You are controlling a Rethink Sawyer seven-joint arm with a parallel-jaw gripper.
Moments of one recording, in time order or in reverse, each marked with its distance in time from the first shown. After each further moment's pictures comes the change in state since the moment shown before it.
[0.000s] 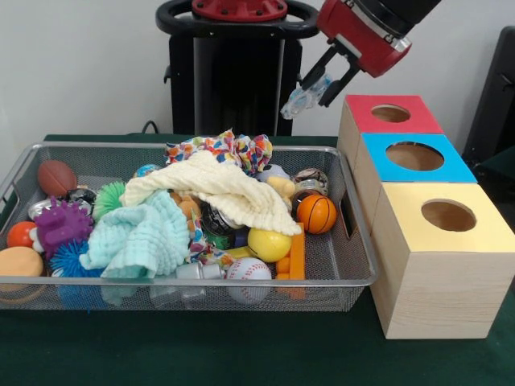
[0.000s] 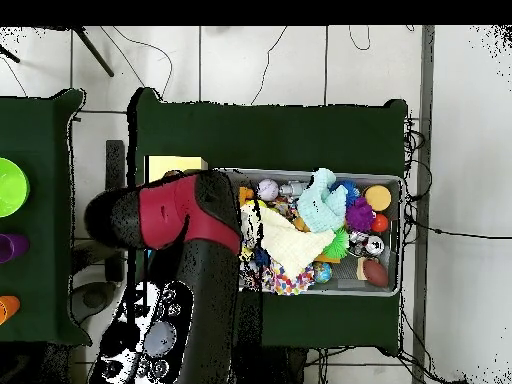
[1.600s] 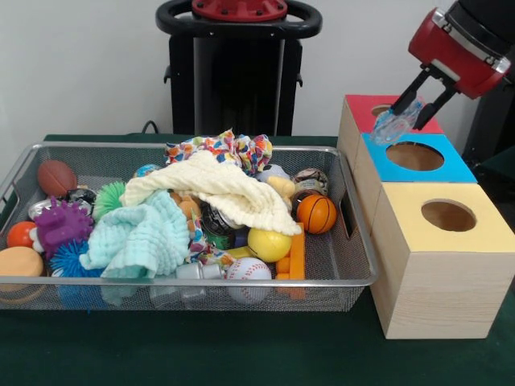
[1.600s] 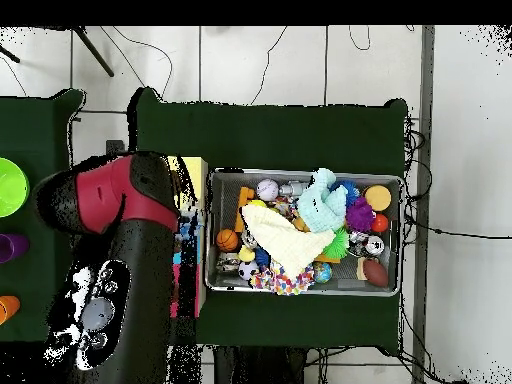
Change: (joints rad) arm 0.106 0.116 -0.016 -0.159 0.153 0.055 0.002
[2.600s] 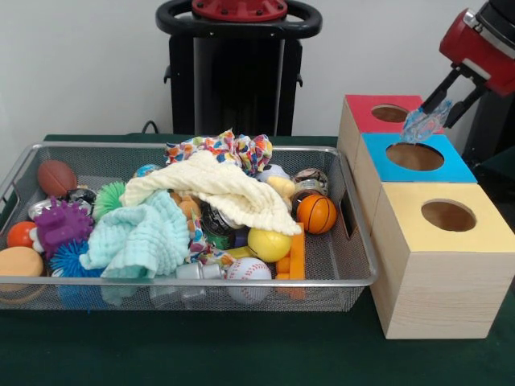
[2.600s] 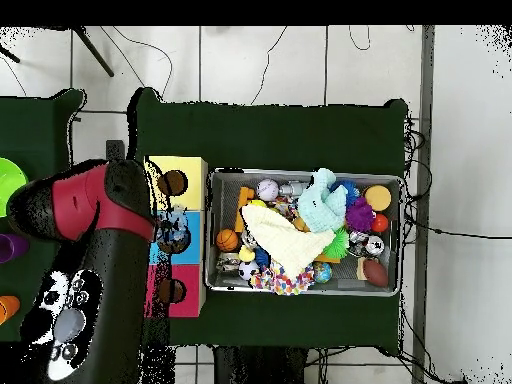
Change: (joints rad) arm 0.065 0.024 -0.046 -0.004 0.083 0.000 0.024
